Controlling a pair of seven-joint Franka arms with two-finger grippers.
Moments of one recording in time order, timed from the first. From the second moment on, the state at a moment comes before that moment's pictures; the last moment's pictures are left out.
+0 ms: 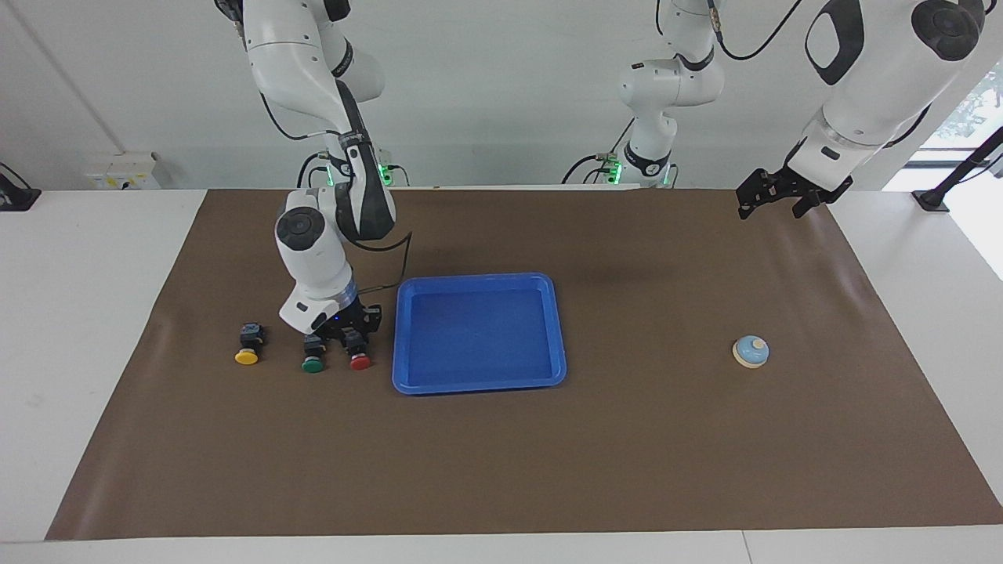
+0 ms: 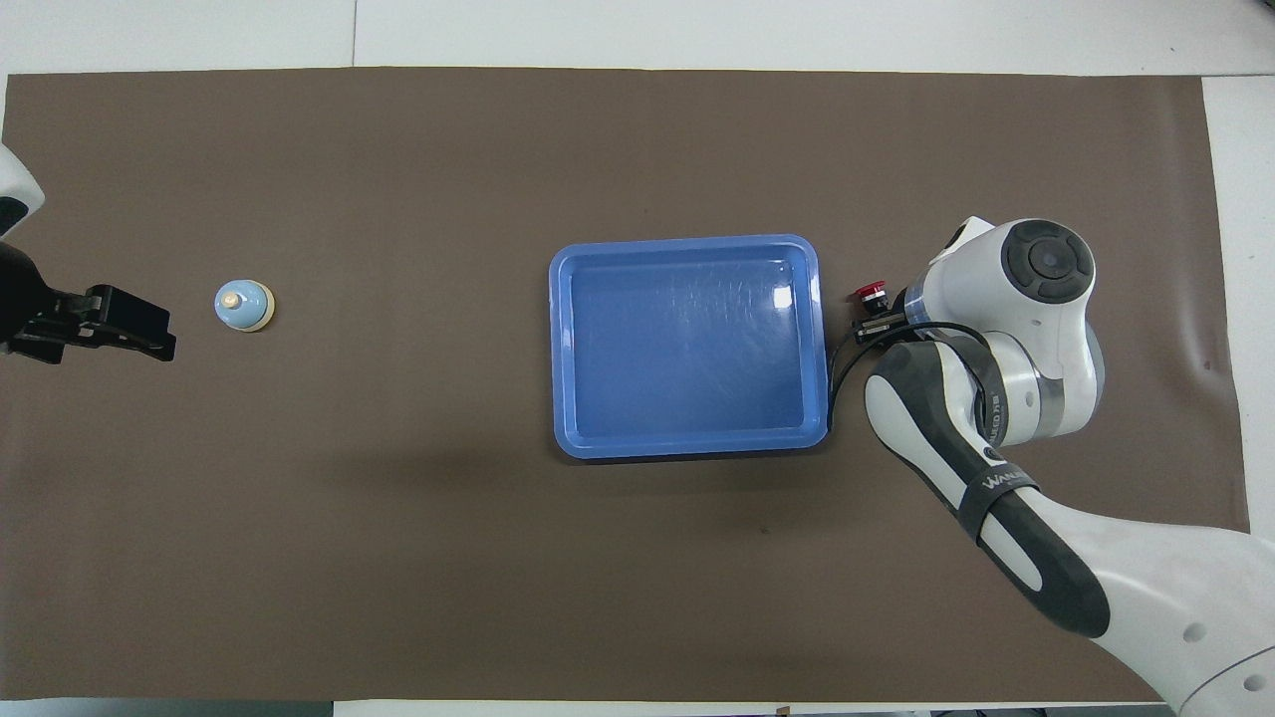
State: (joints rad) left arm -0.02 0.01 -0.04 -1.60 0.00 1.46 0.00; right arm 0.16 0.29 -0.01 -2.05 0.00 2.34 -0.02
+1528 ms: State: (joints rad) left arm -0.02 0.01 -0.04 -1.60 0.00 1.46 0.00; right arm 0.59 0.54 -0.01 -1.55 0.01 2.13 0.64
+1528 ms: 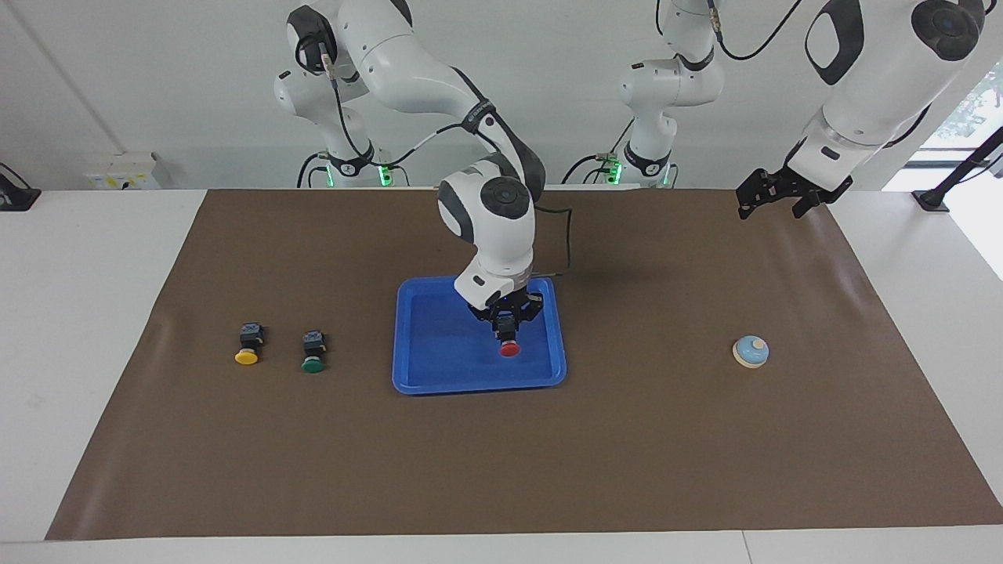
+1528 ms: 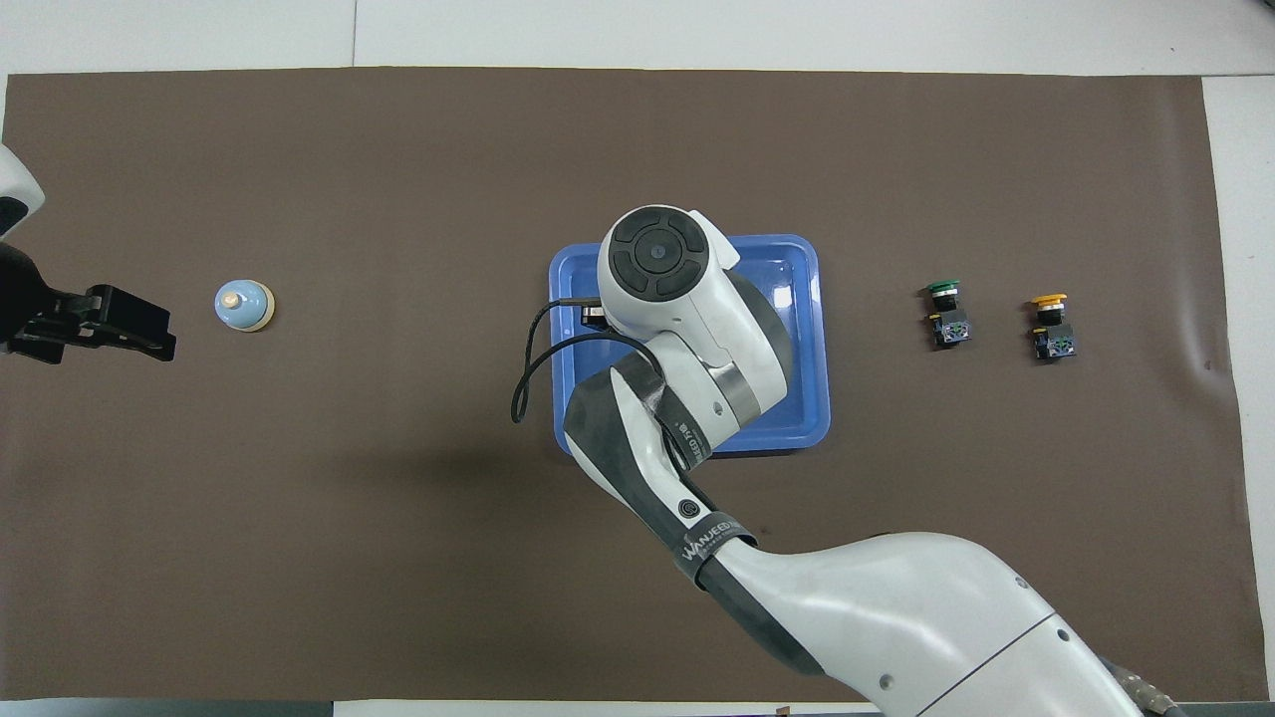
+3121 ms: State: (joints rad) left arm -0.02 0.01 -0.04 -1.60 0.00 1.46 0.00; right arm 0.56 0.50 -0.02 -1.57 0.07 2.11 0.62
